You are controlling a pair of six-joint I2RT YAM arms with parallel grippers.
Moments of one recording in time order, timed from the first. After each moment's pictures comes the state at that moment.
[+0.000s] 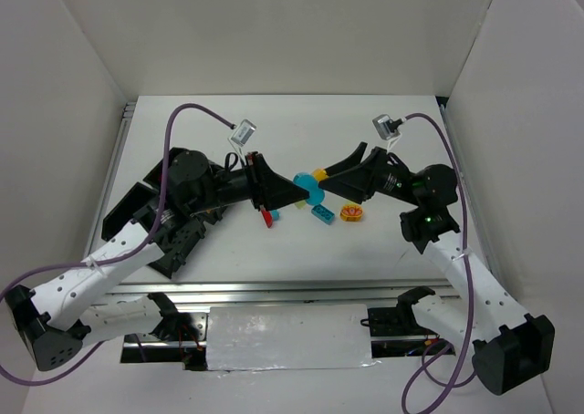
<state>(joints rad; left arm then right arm) -0.77 1.07 1.09 0.03 0.46 -0.84 0.35 0.92 0.77 0.61 -0.91 1.19</state>
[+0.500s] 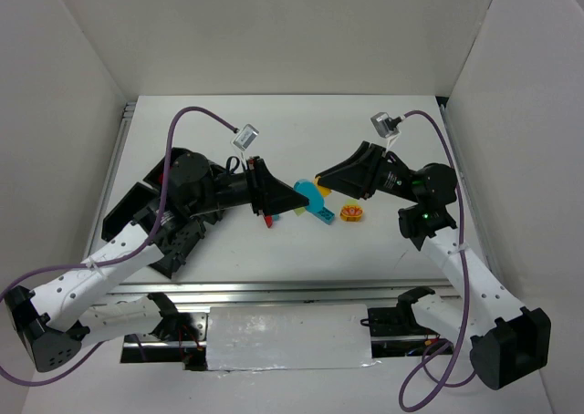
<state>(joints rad) -0.77 1.05 1.07 0.01 0.51 -0.84 0.33 0.95 0.77 0.70 -0.95 1.24</state>
